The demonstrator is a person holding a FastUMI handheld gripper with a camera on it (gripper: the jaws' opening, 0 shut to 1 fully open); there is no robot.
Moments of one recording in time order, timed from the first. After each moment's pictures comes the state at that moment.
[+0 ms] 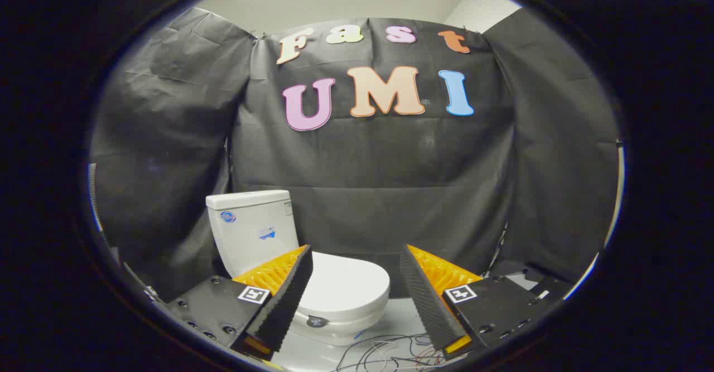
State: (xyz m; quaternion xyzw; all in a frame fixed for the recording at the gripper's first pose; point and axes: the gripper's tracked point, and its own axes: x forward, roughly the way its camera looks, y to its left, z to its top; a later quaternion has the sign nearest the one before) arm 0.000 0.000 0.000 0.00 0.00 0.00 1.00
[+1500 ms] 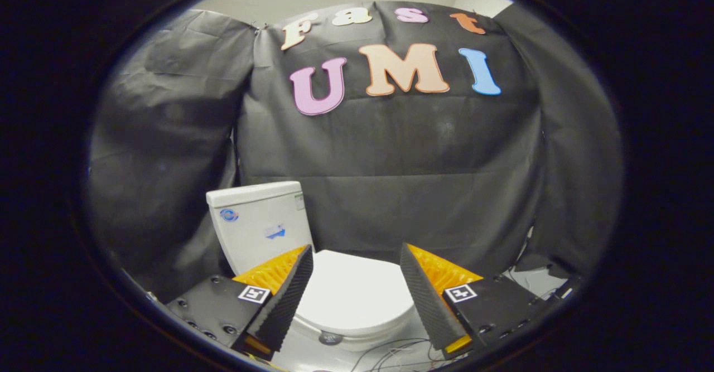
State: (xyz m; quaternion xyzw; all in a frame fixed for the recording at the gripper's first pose) arm 0.096 0.039 -0.023 0.03 0.03 0.04 1.00
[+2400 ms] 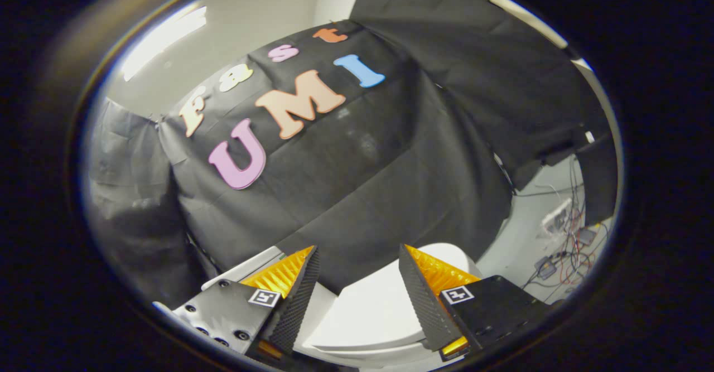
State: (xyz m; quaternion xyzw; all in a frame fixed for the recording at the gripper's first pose) arm 0.101 0.065 -0.098 0.34 -0.07 -0.14 0.93
